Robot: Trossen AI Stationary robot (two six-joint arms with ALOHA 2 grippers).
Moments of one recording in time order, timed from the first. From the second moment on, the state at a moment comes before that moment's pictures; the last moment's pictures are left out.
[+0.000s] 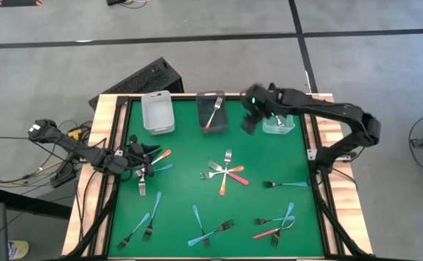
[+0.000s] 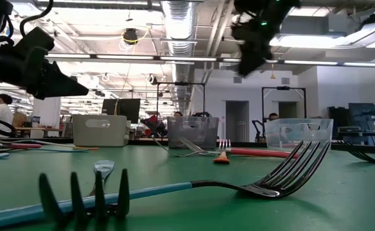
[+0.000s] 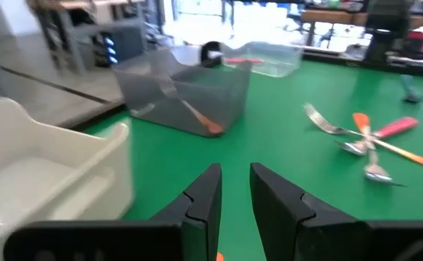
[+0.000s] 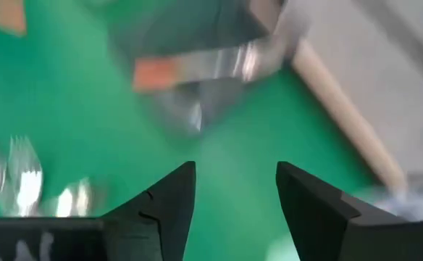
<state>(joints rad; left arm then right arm) -0.39 0.44 0.01 0.07 -0.90 -0.32 -0.37 1.46 1.32 -0.88 0.18 0.13</state>
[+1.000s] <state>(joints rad) -0.39 0.52 0.01 0.07 -0.90 -0.54 0.42 1.38 0.70 -0.88 0.05 0.67</state>
